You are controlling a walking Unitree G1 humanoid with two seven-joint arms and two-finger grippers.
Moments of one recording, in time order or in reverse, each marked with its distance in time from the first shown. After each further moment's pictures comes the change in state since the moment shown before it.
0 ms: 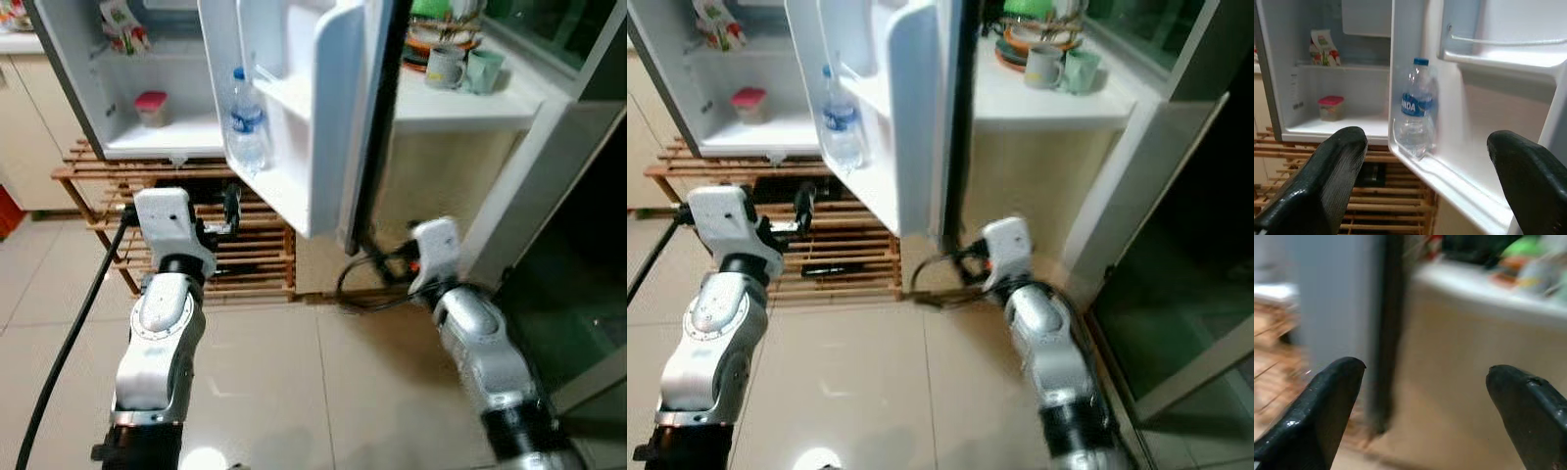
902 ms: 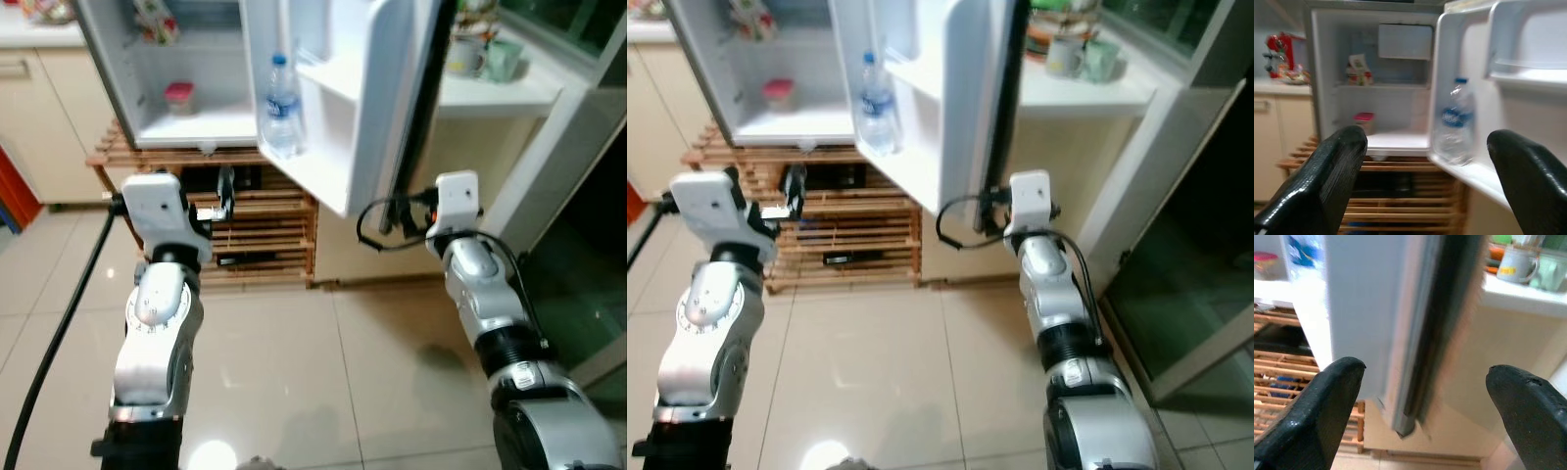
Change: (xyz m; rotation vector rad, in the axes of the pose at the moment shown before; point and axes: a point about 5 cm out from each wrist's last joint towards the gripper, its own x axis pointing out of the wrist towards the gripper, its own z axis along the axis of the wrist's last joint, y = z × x) left arm 0.000 0.004 0.006 0.108 -0.038 0.021; right arm 0.046 -0.026 -0.002 0.007 0.105 -0.149
